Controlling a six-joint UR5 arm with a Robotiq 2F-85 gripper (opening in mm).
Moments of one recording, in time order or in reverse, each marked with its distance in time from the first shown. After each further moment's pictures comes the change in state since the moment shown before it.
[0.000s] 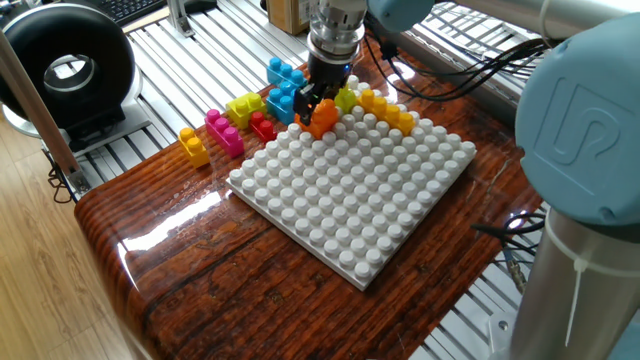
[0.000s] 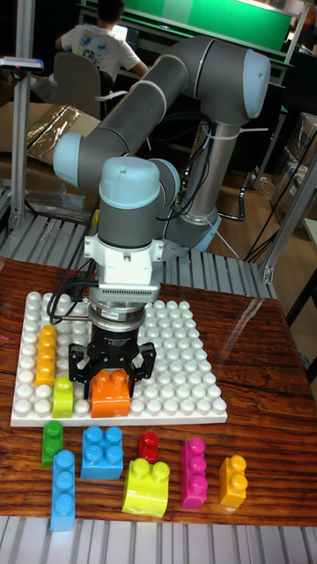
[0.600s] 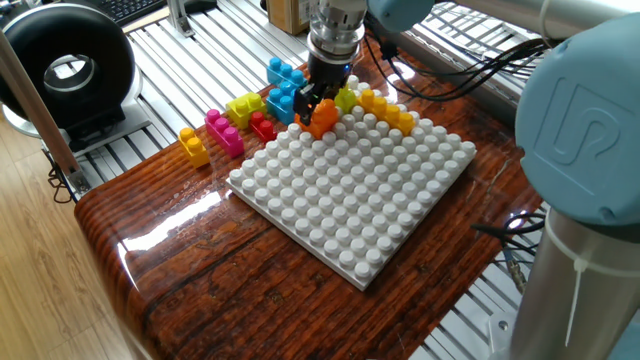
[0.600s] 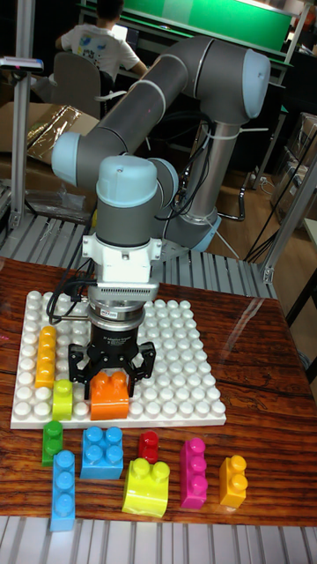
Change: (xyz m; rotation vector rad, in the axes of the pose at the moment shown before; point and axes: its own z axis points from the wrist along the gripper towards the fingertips) arm -0.001 0.001 -0.002 -0.001 -0.006 0.005
